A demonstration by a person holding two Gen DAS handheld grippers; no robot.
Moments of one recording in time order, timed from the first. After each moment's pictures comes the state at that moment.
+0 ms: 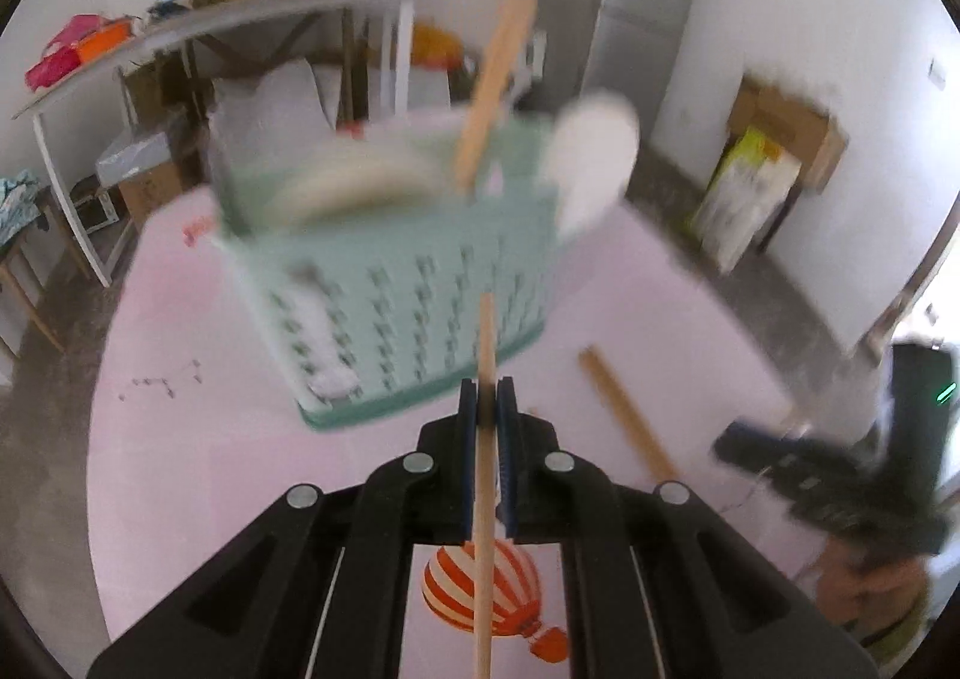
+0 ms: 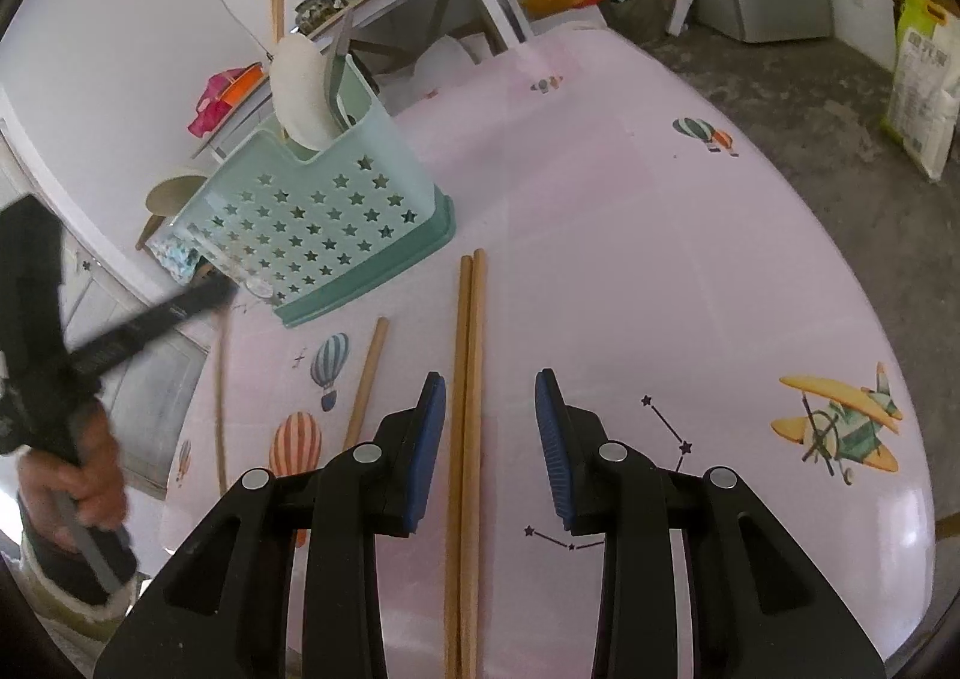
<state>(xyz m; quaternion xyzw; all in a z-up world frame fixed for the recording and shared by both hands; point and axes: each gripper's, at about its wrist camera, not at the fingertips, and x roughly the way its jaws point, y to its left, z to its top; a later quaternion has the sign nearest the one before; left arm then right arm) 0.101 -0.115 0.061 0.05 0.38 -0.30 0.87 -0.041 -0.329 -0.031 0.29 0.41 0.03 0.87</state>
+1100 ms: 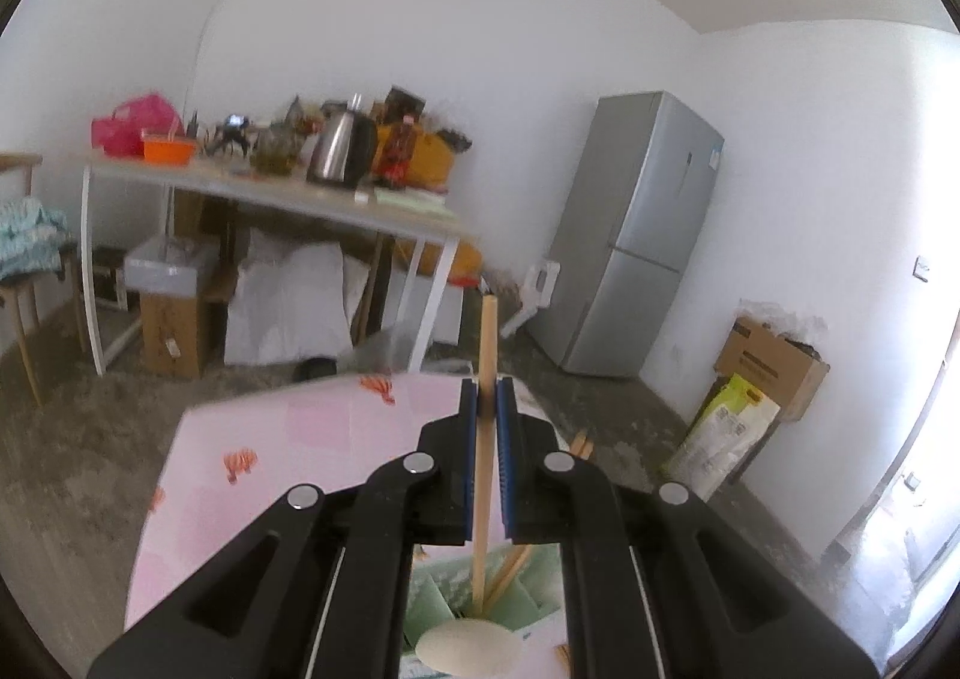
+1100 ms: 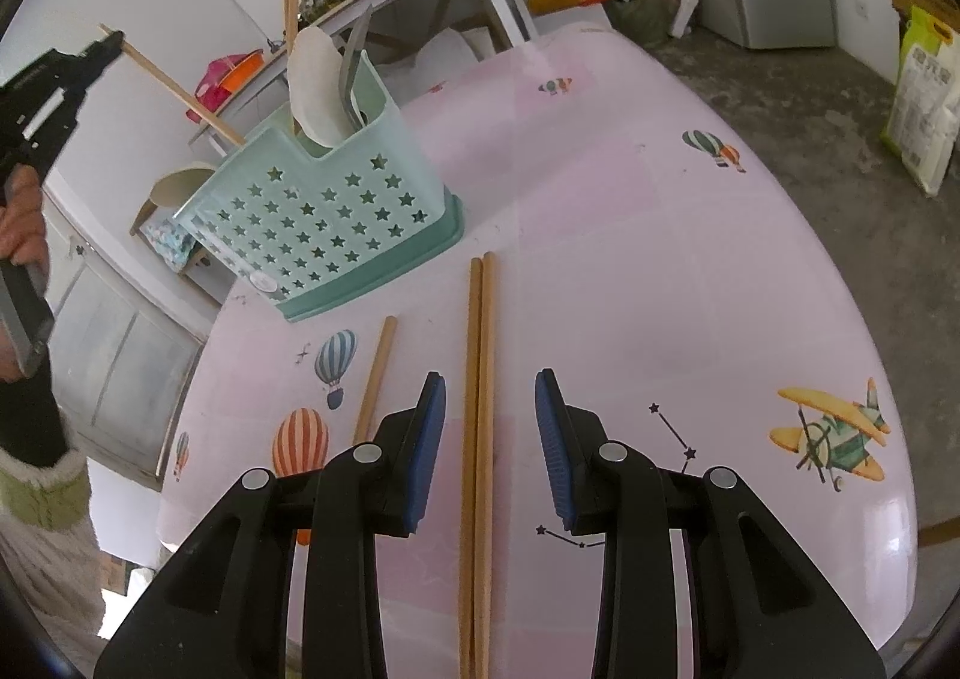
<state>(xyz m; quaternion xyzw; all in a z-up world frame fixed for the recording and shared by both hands) 0.172 -0.065 0.185 -0.10 0.20 -0.29 0.93 -0.033 -0.323 -0.024 0.27 0.42 0.02 0.87</state>
